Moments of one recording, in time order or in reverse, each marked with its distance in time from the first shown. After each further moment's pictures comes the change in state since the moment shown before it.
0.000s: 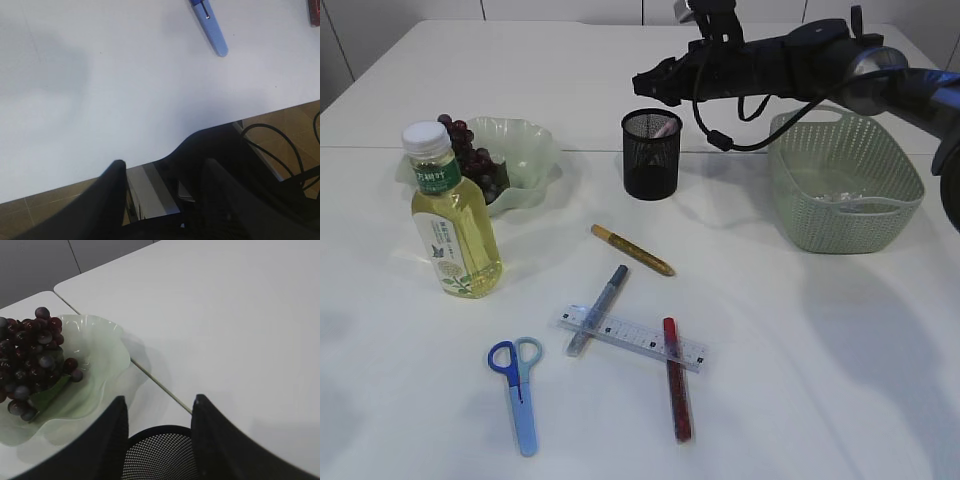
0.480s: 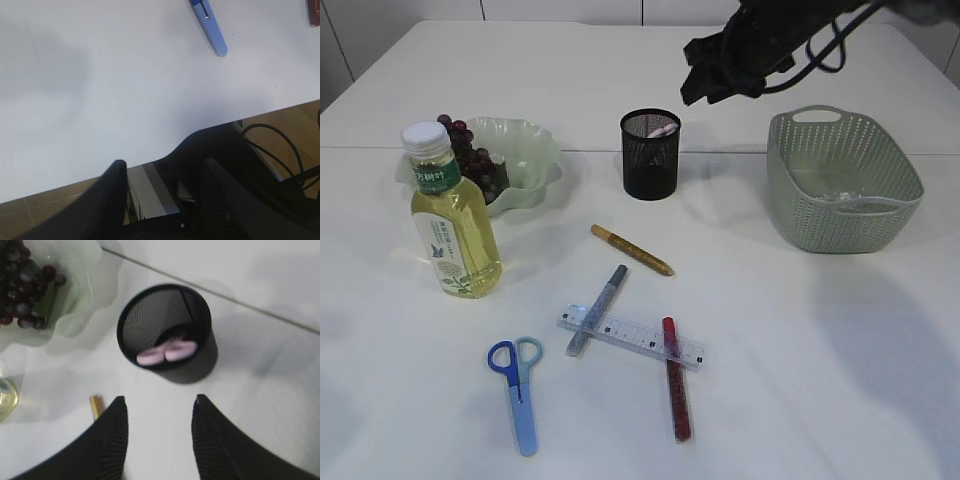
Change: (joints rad) left arm 0.000 0.000 0.000 0.000 0.000 0.000; right arm 0.000 -0.191 0.000 -0.711 0.337 0.898
